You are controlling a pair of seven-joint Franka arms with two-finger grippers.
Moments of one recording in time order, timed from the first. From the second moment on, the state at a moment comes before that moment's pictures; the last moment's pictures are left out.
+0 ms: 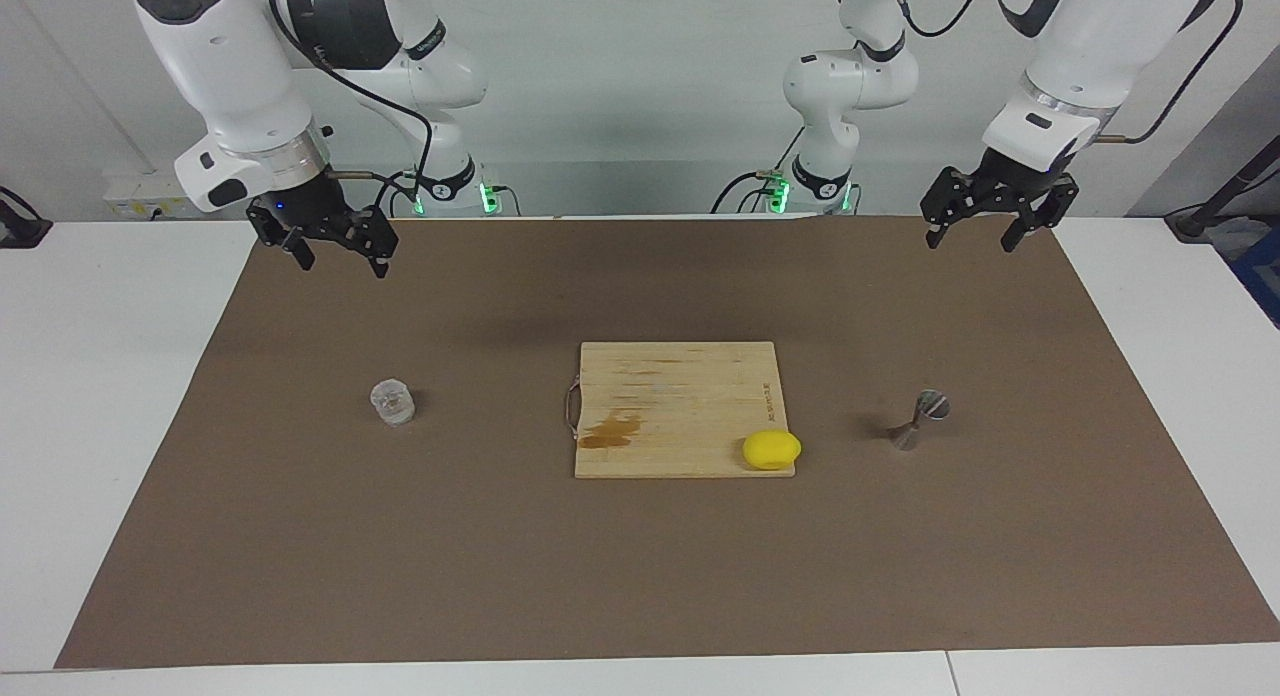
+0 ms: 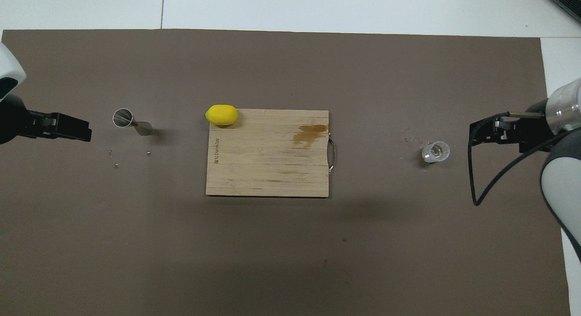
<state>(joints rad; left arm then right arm) 0.01 -0.03 -0.12 -1.59 -0.03 1.59 0.02 0.02 -0.02 0.03 -1.68 -0.01 1.63 0.21</state>
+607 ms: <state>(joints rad) 0.01 -0.04 -0.12 -1.63 -0.03 1.65 0.02 0.02 -0.02 0.03 -1.68 -0.01 1.63 0.21</state>
